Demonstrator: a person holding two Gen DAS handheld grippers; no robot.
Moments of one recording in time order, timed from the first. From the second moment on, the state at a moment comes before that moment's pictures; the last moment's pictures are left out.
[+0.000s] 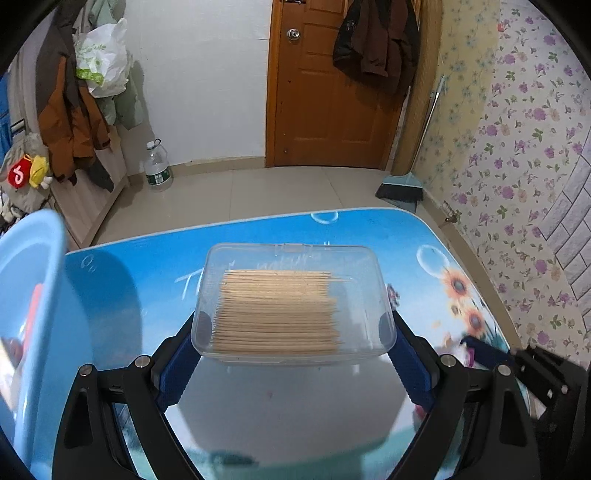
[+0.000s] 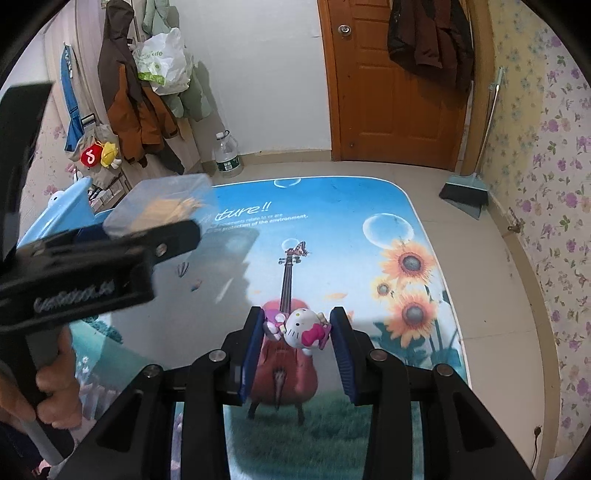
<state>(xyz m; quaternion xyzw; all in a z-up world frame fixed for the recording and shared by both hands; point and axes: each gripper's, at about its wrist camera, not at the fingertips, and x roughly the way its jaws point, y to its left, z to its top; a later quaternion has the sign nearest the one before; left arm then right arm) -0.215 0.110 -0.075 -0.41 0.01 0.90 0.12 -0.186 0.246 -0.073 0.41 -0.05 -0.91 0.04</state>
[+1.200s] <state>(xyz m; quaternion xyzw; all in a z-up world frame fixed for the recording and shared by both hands) -0.065 0.017 -0.021 -0.35 -0.01 0.93 0.11 -0.092 0.158 -0.006 0.36 0.00 -0.93 0.03</state>
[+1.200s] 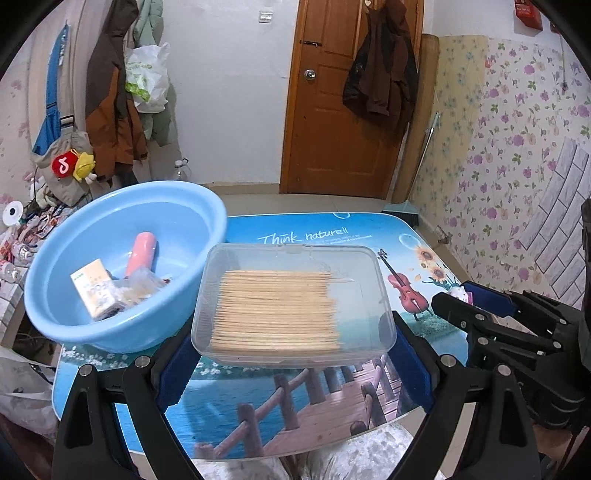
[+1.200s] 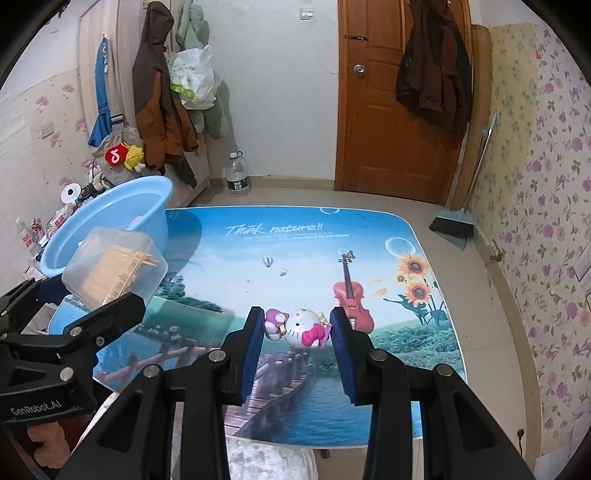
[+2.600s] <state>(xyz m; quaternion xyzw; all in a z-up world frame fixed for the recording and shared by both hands) -0.087 -0.062 0.066 -0.31 0.01 0.95 0.08 -0.135 0.109 0.081 0.33 0.02 -0.94 0.10</state>
